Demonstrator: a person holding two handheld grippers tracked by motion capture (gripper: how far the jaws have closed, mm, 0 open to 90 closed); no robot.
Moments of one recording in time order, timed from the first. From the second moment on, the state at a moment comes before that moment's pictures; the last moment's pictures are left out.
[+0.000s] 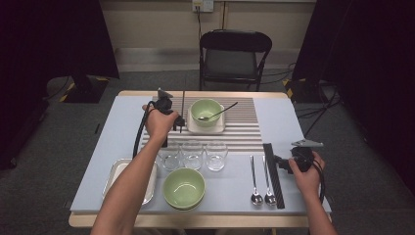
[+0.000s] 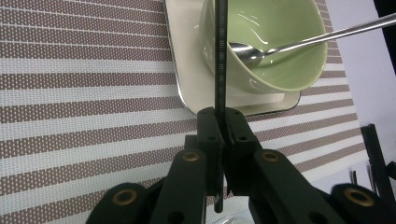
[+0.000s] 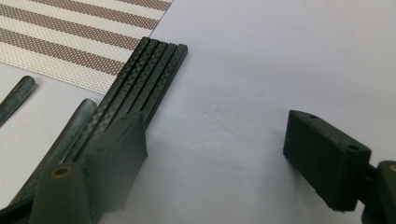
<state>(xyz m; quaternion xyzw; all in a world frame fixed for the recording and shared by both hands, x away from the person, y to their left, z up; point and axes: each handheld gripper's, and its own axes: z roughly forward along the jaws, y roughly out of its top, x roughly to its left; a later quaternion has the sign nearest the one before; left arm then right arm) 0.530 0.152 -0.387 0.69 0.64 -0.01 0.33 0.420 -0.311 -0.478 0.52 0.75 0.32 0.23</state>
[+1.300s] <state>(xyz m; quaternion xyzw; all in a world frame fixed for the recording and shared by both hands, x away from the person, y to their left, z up) 0.548 0.143 -0.411 0.69 0.66 -0.01 0.30 0.420 -0.311 -0.478 0.53 0.75 0.32 0.23</state>
